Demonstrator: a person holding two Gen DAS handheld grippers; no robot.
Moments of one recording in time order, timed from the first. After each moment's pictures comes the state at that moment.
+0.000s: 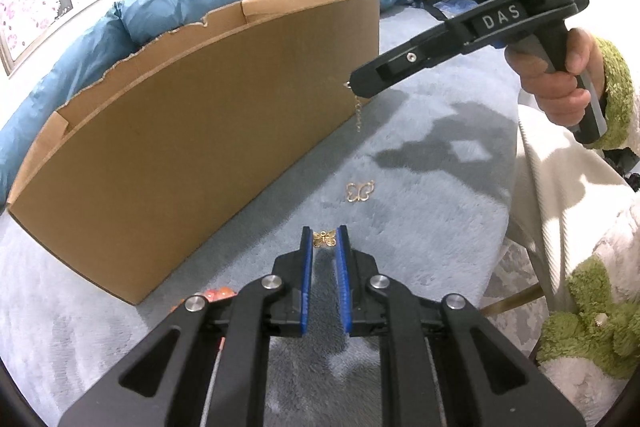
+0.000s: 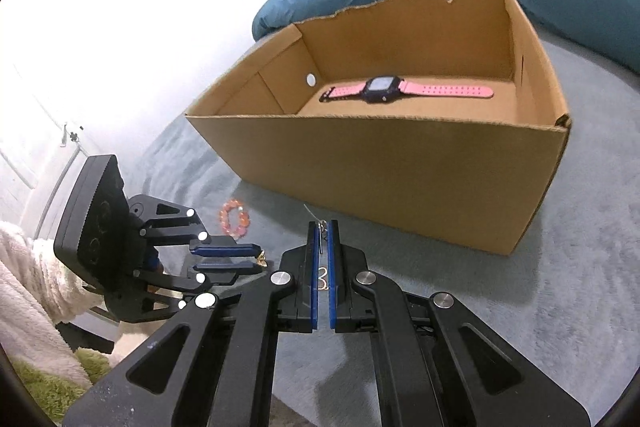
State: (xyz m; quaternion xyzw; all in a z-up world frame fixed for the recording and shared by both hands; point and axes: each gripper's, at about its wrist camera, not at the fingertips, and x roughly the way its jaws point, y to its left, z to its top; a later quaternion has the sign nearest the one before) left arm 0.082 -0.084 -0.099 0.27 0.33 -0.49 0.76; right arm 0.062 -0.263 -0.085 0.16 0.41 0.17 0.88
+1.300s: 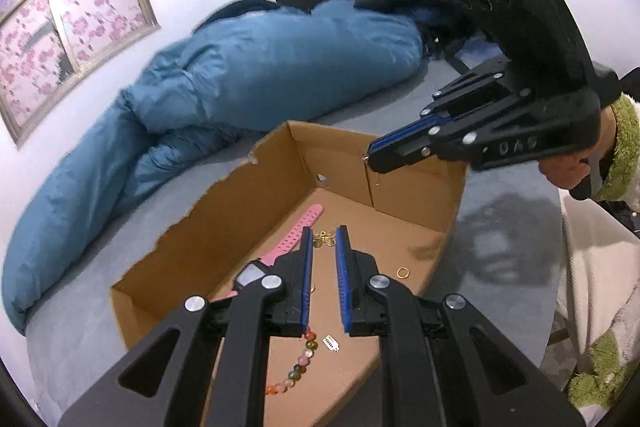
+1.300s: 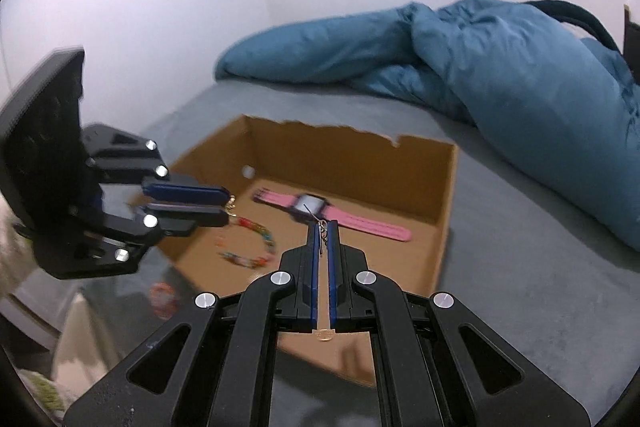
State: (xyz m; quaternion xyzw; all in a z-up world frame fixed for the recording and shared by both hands) left arm 0.180 -0.166 -0.002 0.30 0.25 -0.50 0.77; right arm 0.125 -0.294 -0.023 0.03 0.34 0.08 0.94
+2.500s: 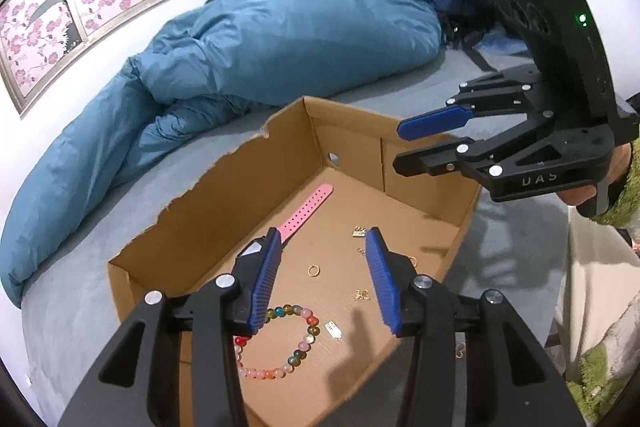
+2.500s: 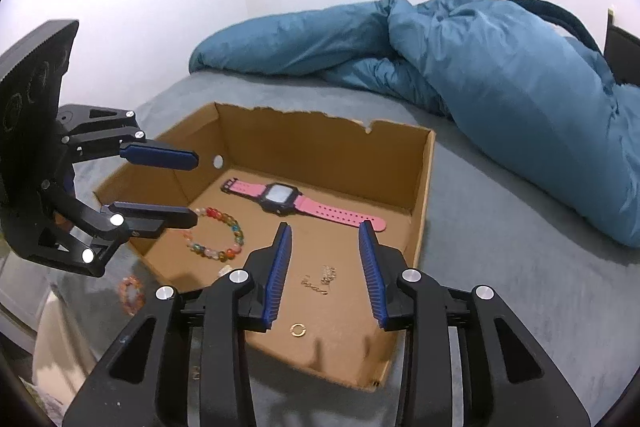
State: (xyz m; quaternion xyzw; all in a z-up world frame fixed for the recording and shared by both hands) left arm 0.183 -0.159 0.002 0.29 0.29 -0.47 0.78; right arm 0.118 -0.294 -0.032 0.02 0.34 0.04 0.94
